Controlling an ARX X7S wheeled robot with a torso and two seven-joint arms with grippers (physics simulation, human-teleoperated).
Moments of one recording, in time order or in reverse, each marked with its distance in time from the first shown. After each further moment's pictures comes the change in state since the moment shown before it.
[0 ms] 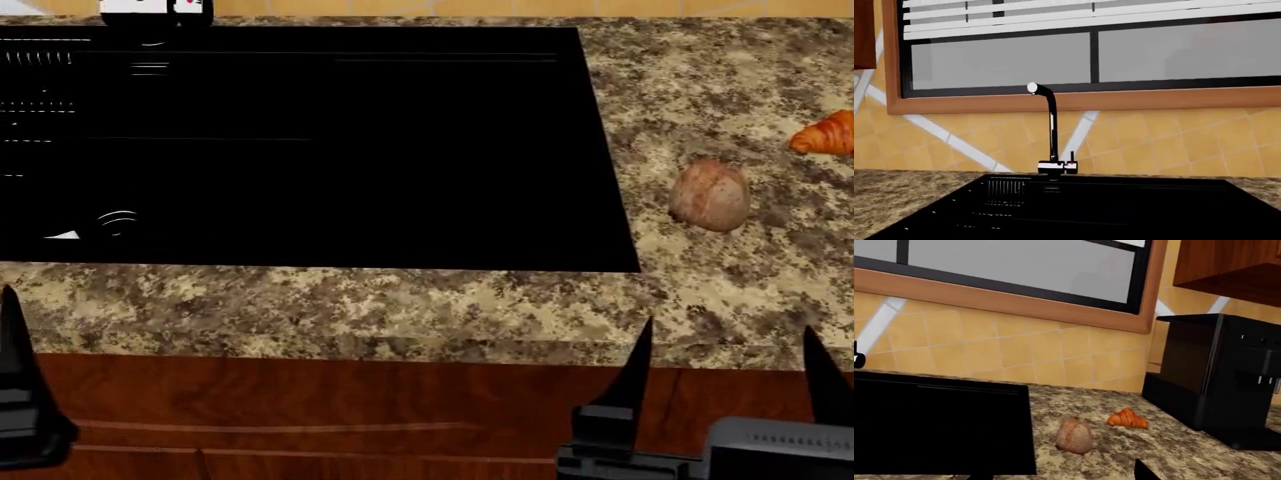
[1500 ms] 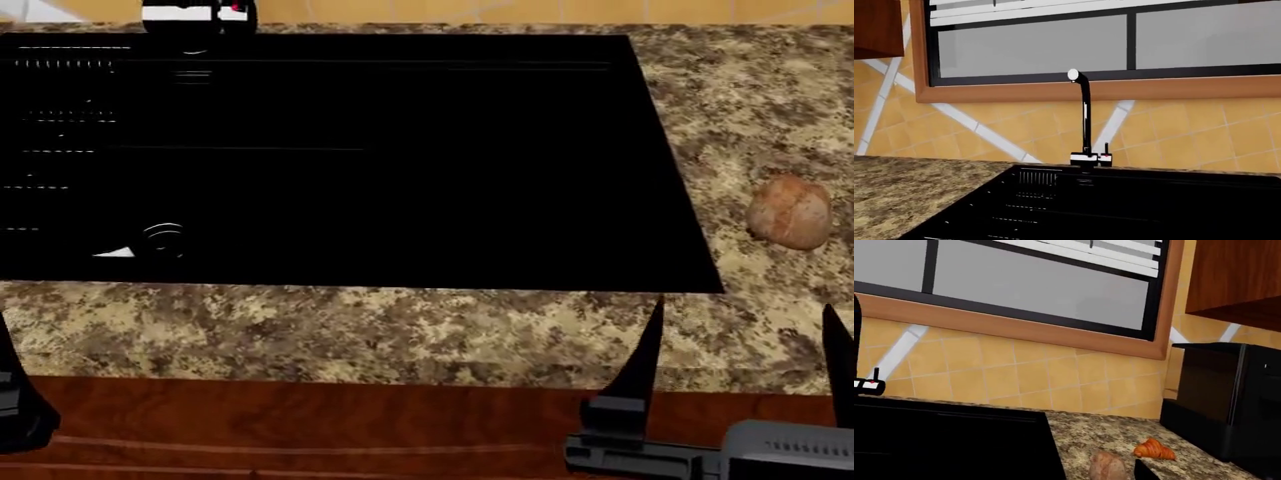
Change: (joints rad) left arm -0.054 0.117 -0.088 0.034 0.113 -0.154 0.115; right arm 0.004 -0.132 0.093 -0.001 -0.163 -0.079 -0.199
